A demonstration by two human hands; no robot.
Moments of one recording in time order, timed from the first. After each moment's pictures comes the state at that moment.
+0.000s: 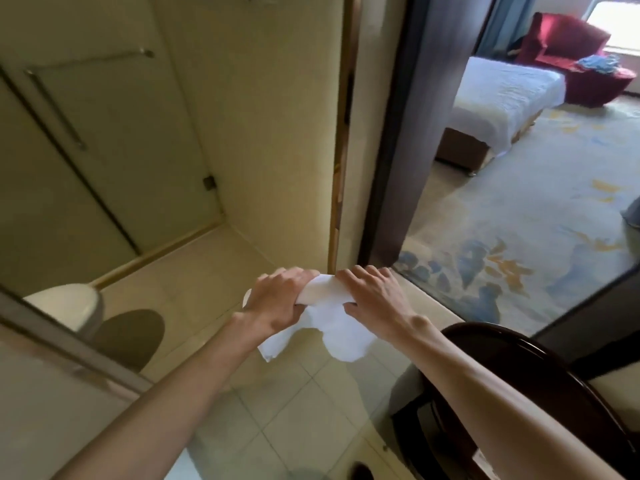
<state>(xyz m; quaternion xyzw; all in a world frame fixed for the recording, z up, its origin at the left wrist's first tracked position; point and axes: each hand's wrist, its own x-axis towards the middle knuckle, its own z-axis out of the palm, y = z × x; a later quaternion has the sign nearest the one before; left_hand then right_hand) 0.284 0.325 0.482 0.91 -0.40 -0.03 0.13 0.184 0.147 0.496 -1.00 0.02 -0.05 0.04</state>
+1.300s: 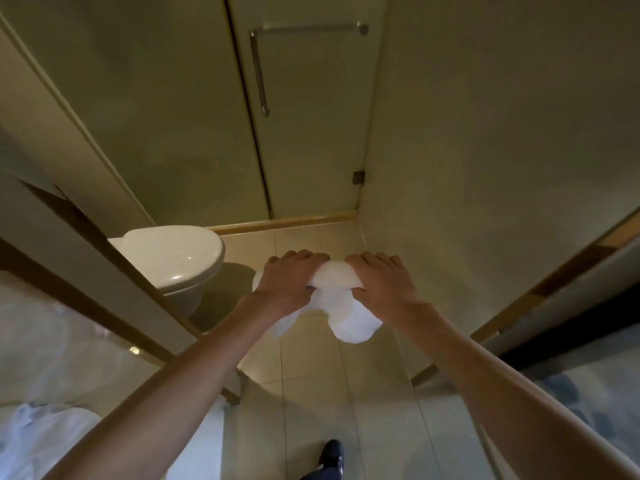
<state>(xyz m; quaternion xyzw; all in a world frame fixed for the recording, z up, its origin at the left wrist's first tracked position) 0.562 0.431 0.462 0.99 -0.09 -0.02 0.12 0.579 0.234 0.474 -0.97 -0.25 0.01 0.05</state>
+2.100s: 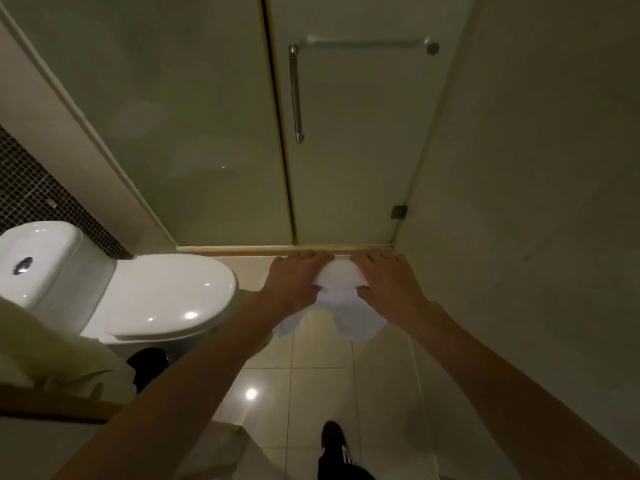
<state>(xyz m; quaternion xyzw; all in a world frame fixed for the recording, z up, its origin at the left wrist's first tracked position) 0.828 0.529 0.455 0.99 -0.03 -0.01 0.12 0.870 0.336 0.464 -0.95 -0.32 0.00 0.04</state>
